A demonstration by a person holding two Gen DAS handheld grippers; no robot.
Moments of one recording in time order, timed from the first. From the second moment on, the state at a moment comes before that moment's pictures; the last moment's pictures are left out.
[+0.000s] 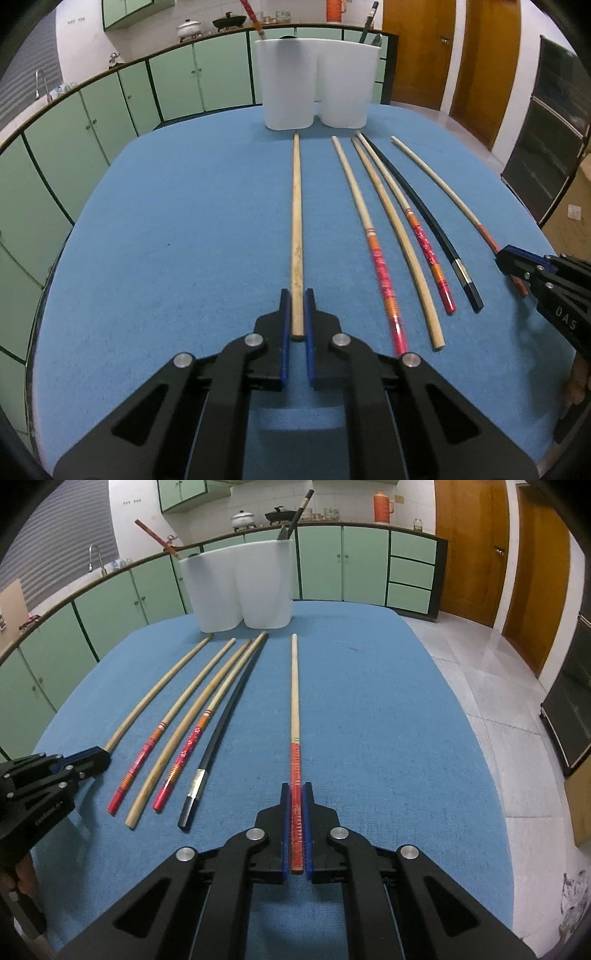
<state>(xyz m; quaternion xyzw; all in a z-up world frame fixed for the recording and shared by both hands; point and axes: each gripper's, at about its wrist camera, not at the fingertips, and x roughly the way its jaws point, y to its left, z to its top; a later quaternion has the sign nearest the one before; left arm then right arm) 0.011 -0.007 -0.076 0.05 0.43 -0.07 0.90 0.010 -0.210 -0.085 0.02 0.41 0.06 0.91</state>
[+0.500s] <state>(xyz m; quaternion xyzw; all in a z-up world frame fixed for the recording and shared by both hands) 0.019 0.000 -0.076 0.02 0.43 -0.08 0.90 0.009 -0.216 -0.077 0.04 0.39 0.08 0.91</state>
